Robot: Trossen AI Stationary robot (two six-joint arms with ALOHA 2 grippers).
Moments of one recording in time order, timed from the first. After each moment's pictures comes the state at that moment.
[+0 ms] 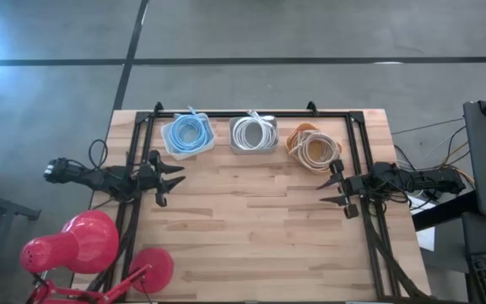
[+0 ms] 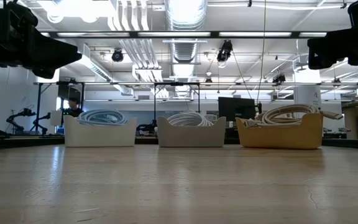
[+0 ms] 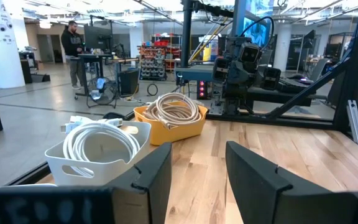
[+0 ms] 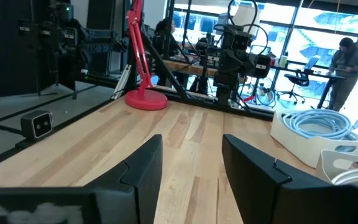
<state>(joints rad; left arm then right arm) -0.25 0.05 0.01 0.06 -0.49 0.01 0.09 0.02 0.02 0.01 -0.16 -0.11</state>
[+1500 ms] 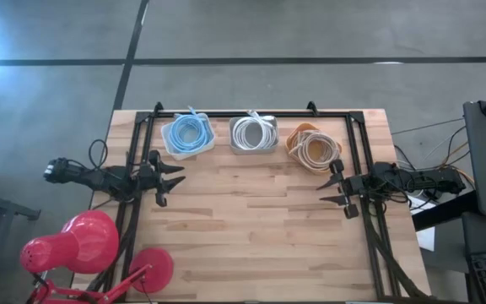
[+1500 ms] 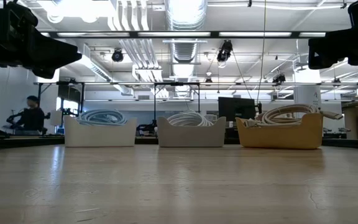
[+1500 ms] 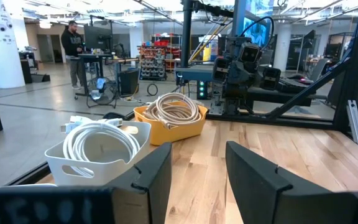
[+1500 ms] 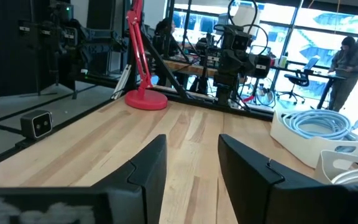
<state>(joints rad) -0.25 0.05 0.01 0.06 -0.49 0.01 0.09 0.02 0.02 0.01 -0.16 -0.11</state>
